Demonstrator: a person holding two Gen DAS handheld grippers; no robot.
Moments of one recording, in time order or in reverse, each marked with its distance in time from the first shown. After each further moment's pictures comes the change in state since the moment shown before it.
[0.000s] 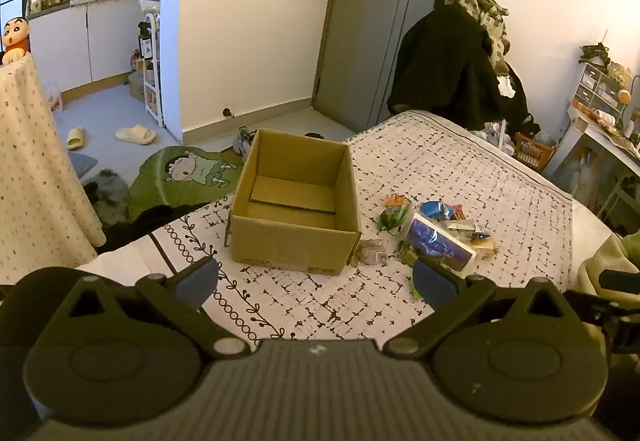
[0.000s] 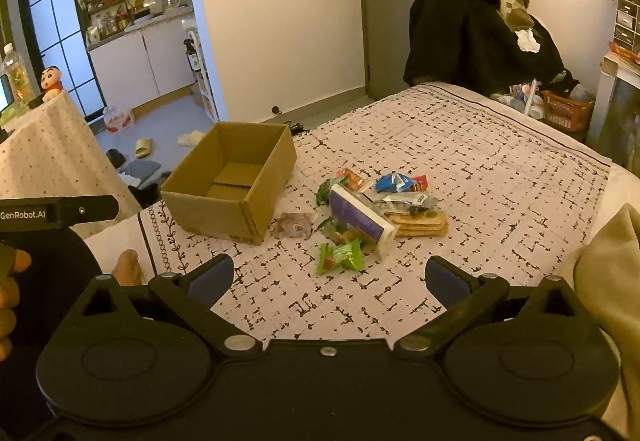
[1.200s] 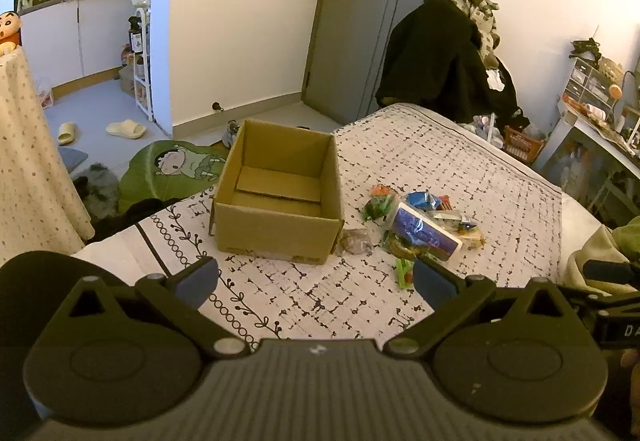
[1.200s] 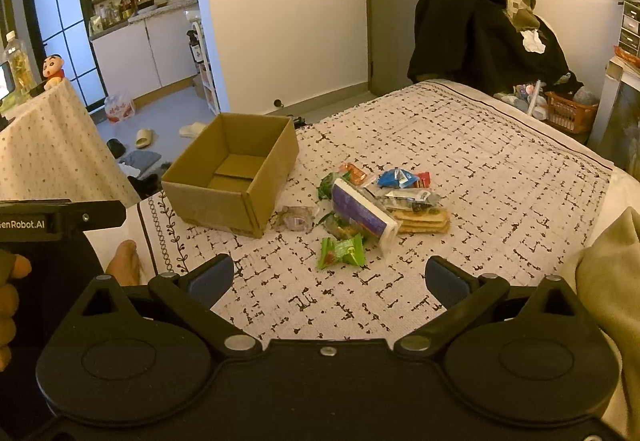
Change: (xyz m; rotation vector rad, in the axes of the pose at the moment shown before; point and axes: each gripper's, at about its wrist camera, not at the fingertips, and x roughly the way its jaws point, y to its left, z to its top) left arm -0.001 -0.010 -0.008 0.005 0.016 -0.030; right arm 0.004 0.005 0.000 -0.024 0.019 -0.006
